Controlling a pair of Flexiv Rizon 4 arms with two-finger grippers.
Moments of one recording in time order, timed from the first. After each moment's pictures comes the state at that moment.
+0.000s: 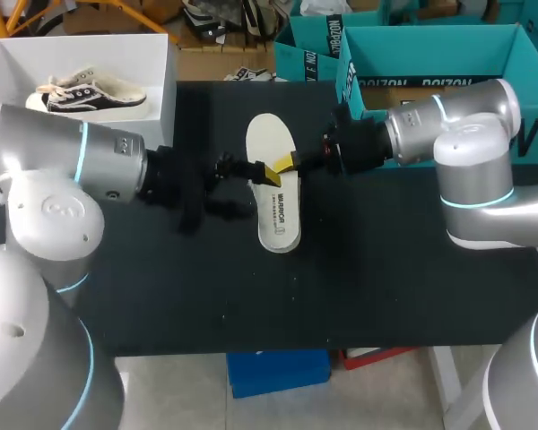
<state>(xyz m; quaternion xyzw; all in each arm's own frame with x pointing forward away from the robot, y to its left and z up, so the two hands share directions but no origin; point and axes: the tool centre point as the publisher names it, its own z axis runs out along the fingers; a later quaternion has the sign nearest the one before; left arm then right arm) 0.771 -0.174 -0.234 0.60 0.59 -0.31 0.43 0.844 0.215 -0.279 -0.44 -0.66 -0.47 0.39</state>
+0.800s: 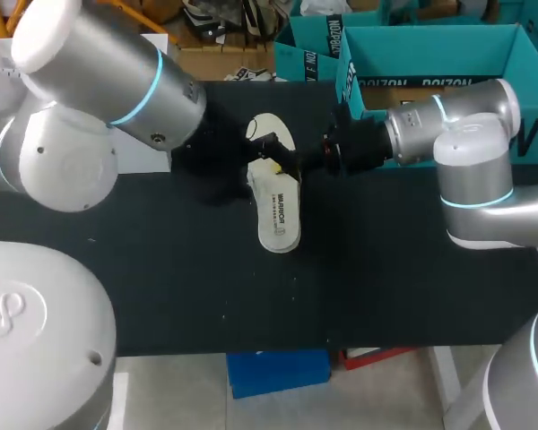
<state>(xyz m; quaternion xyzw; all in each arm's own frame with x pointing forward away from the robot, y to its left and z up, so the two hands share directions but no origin) 0.763 -0.191 -0.199 0.70 0.64 -0.14 0.29 0.844 0.215 -0.279 -0.44 -0.66 -0.47 0.39</state>
